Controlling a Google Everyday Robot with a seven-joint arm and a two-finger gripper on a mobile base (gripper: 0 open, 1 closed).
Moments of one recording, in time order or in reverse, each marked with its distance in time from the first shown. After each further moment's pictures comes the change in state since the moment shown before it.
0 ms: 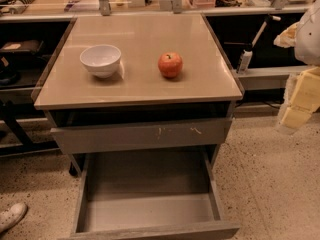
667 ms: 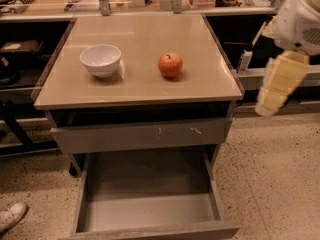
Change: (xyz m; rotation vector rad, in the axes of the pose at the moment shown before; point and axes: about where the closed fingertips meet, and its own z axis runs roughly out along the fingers) arm -0.021 -0.028 0.010 0.010 0.014 0.034
